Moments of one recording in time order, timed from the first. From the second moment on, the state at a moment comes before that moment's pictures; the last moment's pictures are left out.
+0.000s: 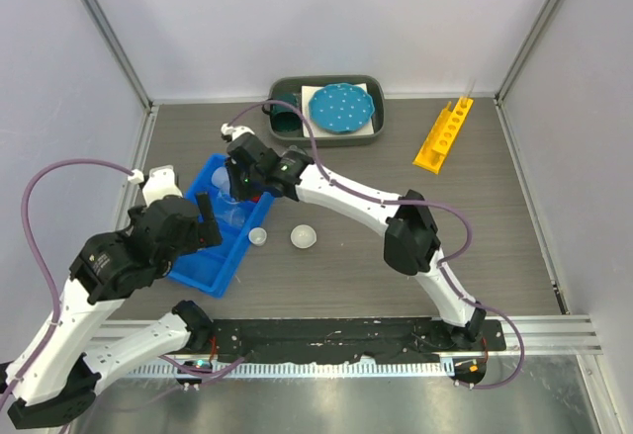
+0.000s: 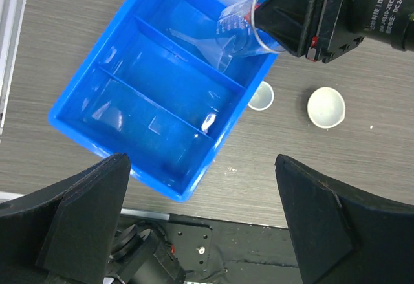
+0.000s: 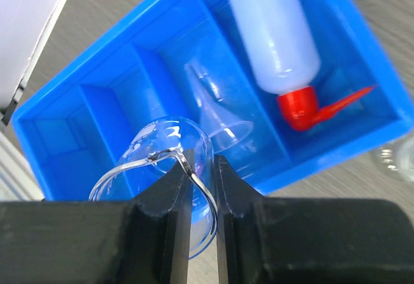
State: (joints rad) left arm -0.75 0.78 1.27 -1.35 -0.61 -0.74; right arm 1.02 2.23 2.15 -0.59 0.08 0.47
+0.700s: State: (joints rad) left arm -0.73 0.70 1.10 -1.28 -0.52 -0.69; right arm 1.09 2.31 2.24 -0.59 -0.06 0.47
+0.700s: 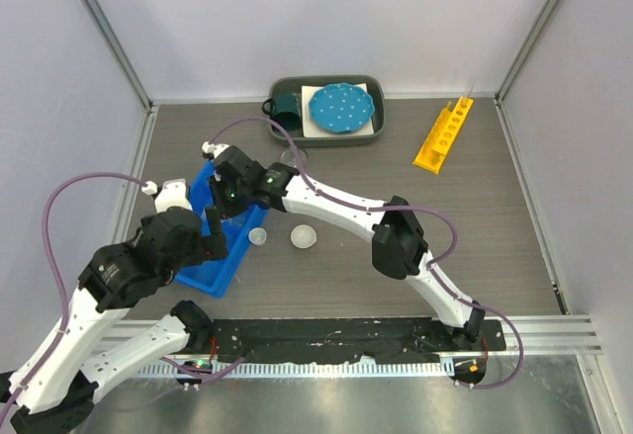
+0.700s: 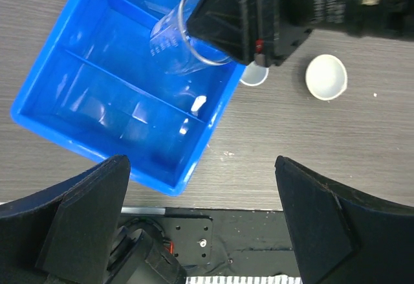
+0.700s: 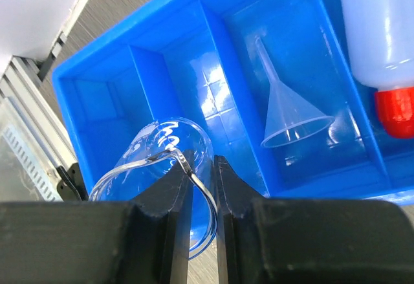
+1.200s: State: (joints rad) left arm -0.68 0.72 1.03 -1.08 -0.29 -0.57; right arm 1.10 2.32 2.09 -0.55 -0.08 0.47
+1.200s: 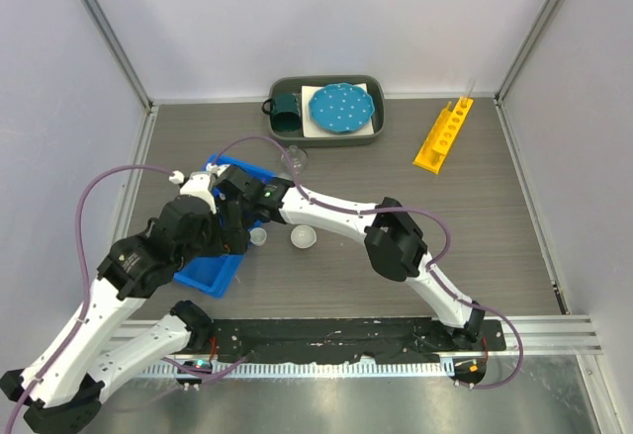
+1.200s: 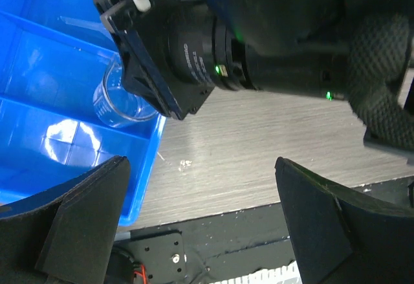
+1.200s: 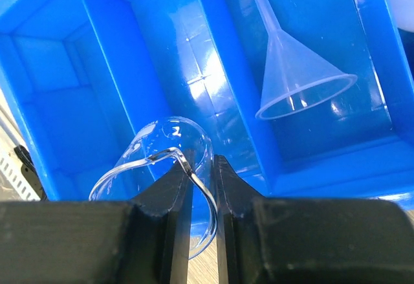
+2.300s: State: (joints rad) left arm -0.06 0.91 1.09 -0.94 -0.09 -0.49; right arm 1.10 2.38 2.24 -0.64 0.05 0.45
